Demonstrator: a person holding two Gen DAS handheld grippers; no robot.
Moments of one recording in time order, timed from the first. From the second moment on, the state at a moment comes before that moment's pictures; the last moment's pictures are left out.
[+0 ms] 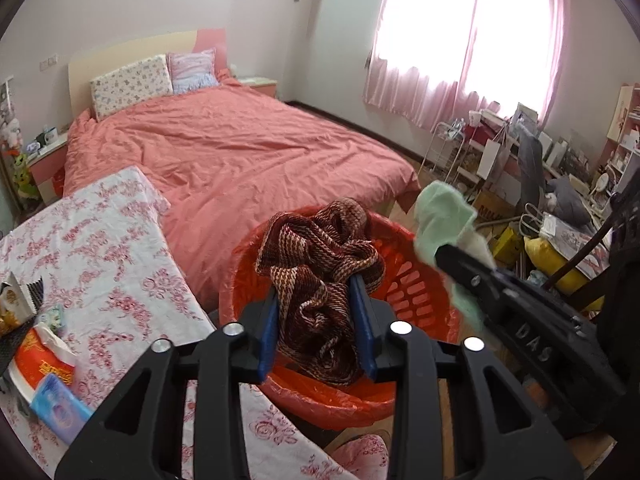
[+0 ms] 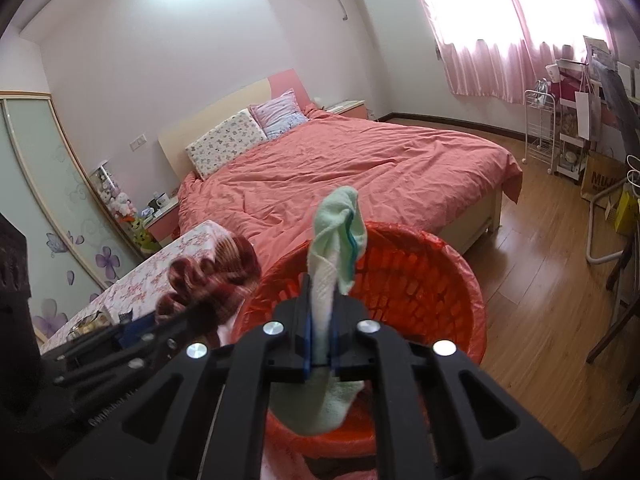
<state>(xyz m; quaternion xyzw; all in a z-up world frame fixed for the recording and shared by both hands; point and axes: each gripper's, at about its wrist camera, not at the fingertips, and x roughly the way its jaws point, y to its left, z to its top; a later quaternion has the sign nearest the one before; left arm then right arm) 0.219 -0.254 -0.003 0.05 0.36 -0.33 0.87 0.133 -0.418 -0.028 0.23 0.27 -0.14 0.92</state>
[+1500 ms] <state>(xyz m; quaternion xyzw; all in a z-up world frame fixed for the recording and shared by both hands) 0.198 0.025 -0.022 -0.02 0.35 -0.02 0.94 0.198 -0.169 -0.056 0.08 0.35 0.03 0.93</state>
